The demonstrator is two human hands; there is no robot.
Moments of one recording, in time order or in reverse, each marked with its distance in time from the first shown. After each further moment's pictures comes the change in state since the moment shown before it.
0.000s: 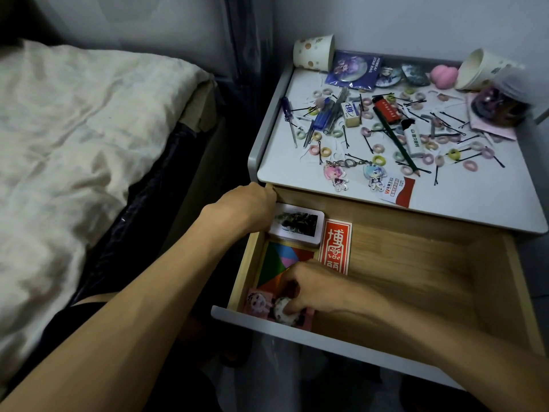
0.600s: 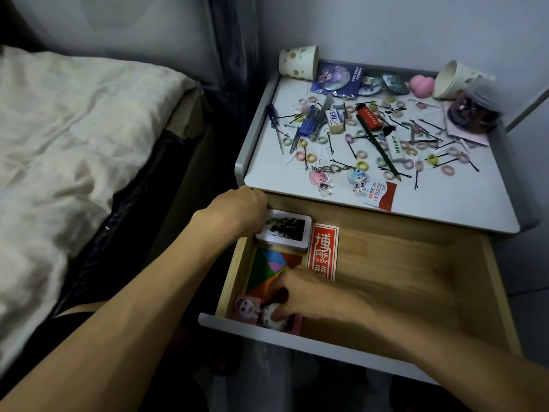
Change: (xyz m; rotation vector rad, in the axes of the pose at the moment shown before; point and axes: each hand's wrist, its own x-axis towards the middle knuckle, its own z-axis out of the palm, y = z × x) left_hand -0.002 0.006 -0.005 -0.019 0.047 -0.002; right_hand -0.007 -0.004 0.001 -0.014 0.035 -0.032
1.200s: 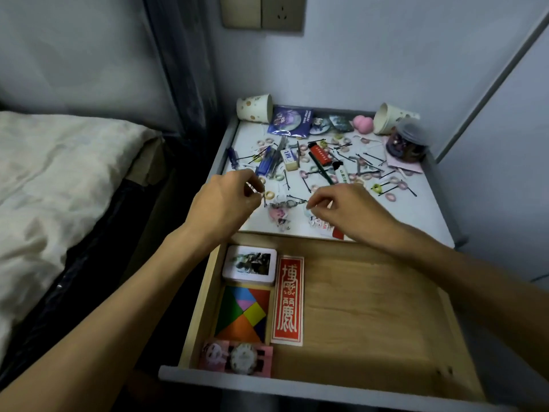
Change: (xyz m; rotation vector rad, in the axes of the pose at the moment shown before) left_hand 0.000 0.030 -0.058 -0.609 0.487 0.162; right_hand -0.081 0.012 -0.175 -0.106 0.775 0.106
